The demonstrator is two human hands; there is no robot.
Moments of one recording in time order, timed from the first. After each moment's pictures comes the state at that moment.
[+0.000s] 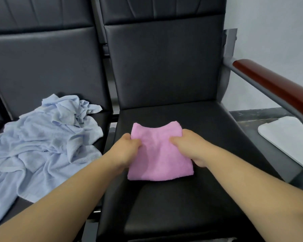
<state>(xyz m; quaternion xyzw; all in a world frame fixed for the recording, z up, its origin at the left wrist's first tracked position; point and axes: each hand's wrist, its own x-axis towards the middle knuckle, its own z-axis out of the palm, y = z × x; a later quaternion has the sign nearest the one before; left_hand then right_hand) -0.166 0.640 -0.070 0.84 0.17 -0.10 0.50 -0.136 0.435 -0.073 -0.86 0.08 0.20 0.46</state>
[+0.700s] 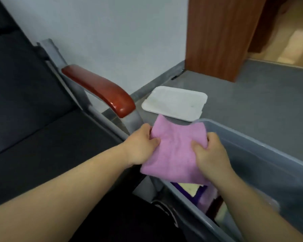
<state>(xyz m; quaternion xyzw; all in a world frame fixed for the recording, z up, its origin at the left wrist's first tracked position) -0.246 0.256 -0.050 0.87 -0.34 -0.22 0.27 -0.398 0.124 -0.109 -0.73 0.43 -0.21 0.49</state>
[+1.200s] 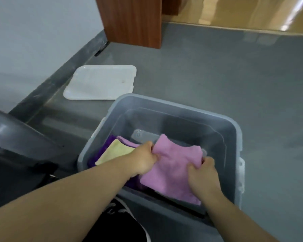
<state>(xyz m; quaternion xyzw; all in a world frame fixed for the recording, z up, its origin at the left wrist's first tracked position) -0.386 0.110 -0.192 0.78 -0.44 -0.43 0.11 -0.579 0.088 -0.221 -0.51 0.70 -0.15 0.47</state>
